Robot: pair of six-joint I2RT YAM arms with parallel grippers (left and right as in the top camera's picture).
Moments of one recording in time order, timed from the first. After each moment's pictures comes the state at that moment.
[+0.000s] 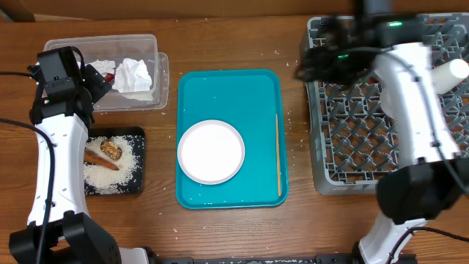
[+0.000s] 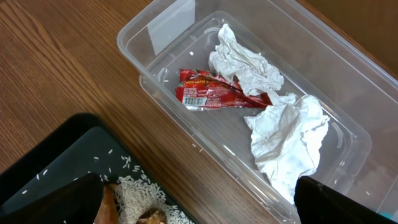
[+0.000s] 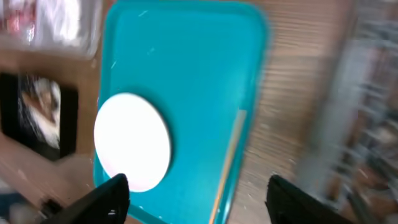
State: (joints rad) left arm 0.27 1.57 1.32 -0.63 -0.26 -0.48; right arm 0.18 1.94 2.02 -1.34 -0.43 0.06
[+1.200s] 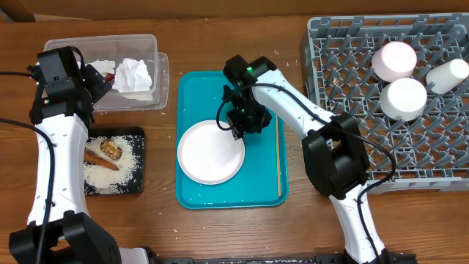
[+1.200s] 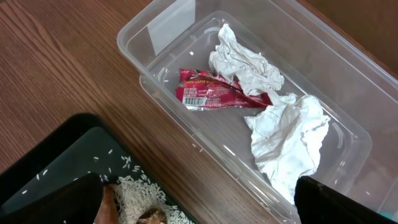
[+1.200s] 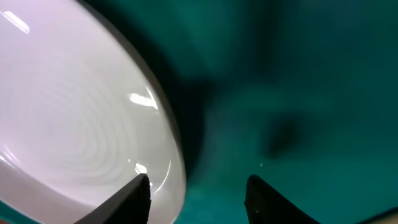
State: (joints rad) left arm 0.27 1.57 1.32 -0.63 -0.27 -0.48; right arm 0.58 2.34 1.96 -1.26 -0.23 0.05
